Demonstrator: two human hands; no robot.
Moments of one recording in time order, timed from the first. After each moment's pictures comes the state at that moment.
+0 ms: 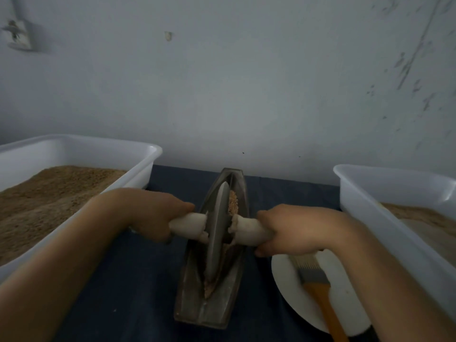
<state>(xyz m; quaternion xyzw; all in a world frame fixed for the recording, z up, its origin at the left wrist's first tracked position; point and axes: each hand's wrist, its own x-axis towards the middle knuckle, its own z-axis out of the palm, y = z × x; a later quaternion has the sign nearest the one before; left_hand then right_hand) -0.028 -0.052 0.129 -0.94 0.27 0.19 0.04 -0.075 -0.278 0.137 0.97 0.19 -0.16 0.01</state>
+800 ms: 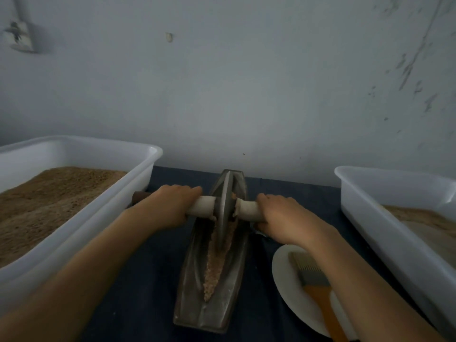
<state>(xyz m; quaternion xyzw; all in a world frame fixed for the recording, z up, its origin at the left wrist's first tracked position) 0.005 -0.065 0.095 -0.97 0.24 -0.06 0.05 -0.037 -0.283 0.100 0.99 0.14 0.04 0.03</state>
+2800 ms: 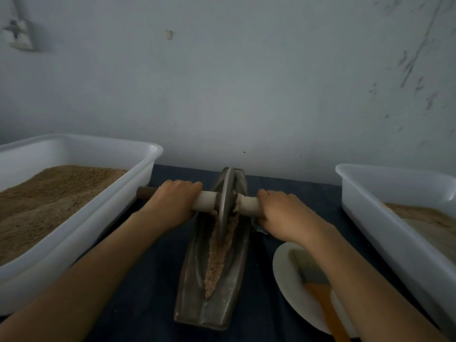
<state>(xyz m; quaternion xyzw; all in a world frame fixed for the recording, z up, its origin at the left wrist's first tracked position) 0.008 -0.071 0.088 -0.97 0.21 -0.12 0.04 -0.033 -0.285 0.095 0.98 0.15 0.09 0.04</state>
